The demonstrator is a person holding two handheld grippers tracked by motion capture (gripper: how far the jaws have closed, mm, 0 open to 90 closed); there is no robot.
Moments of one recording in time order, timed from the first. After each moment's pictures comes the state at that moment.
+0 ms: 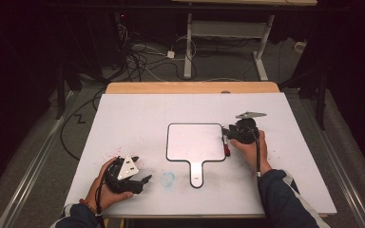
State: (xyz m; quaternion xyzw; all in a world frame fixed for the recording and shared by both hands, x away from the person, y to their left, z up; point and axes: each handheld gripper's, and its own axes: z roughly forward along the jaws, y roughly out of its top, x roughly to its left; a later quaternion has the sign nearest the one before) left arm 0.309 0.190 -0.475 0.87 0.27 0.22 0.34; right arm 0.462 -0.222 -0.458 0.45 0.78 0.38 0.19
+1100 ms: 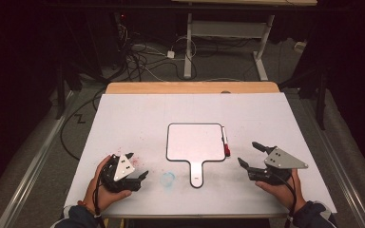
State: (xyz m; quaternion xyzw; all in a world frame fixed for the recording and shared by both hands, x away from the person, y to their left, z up) left arm 0.305 0.195 -0.468 0.85 0.30 0.26 0.35; right arm 0.321 -0.269 -0.439 0.26 0.78 0.46 0.32
